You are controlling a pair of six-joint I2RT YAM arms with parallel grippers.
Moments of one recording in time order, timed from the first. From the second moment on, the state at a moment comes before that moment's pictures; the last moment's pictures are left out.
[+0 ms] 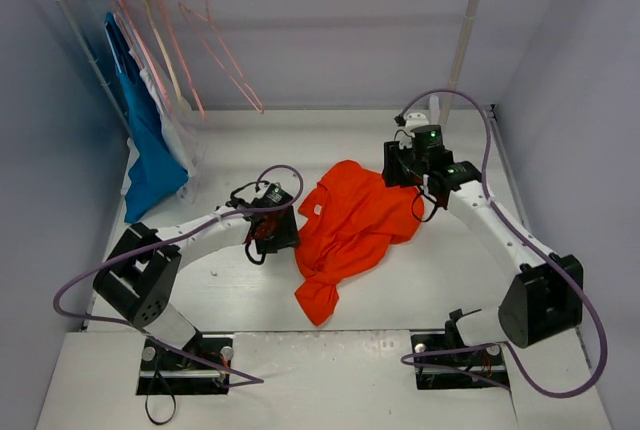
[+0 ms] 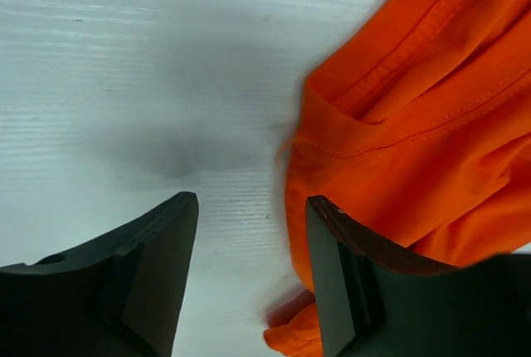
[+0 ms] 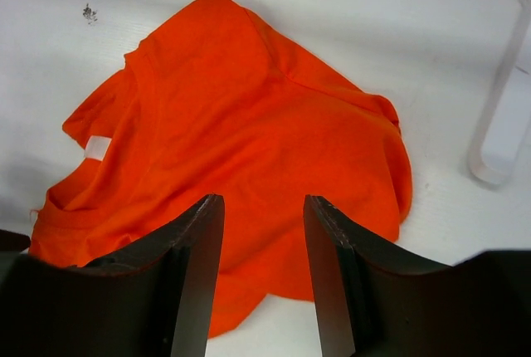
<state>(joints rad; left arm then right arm) -0.64 1.56 0.93 -0.51 -0.05 -0.82 0.33 1.36 1.10 -0.43 -0.02 0.14</state>
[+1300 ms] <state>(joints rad) -0.70 1.58 0.84 -0.33 0.04 -0.93 0.58 2.14 1.53 -0.26 -0.02 0.02</state>
